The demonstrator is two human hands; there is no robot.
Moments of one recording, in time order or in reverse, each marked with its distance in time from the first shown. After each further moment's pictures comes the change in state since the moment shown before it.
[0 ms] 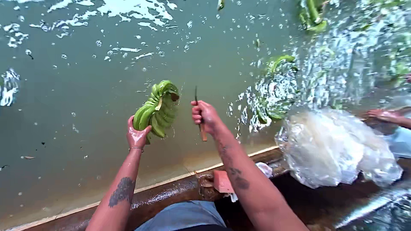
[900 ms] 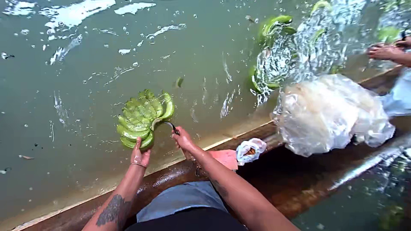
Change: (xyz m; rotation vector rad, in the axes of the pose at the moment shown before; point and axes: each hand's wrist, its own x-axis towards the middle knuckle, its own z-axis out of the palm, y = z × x) left_hand -0.100 -0.027 0.021 -0.945 -0.007 -0.720; right_hand -0.037 0.148 0.010 -0.487 -0.030 0.332
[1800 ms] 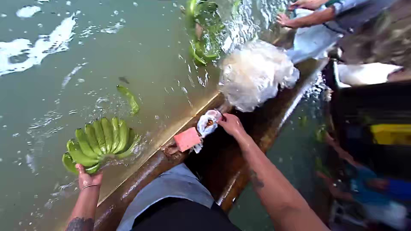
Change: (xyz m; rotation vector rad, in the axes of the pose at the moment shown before) left_hand 0.046 0.016 -0.083 0.270 -0.011 0.159; right_hand -0.171 0.179 -0.226 -0.351 0.688 0.186
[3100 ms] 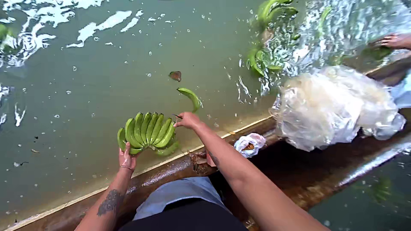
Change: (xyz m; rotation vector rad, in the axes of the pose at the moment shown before) left_hand -0.008 -0.010 0.011 0.014 0.044 0.056; right_hand 0.051 -0.279 0.160 -0.179 -0.595 -0.457
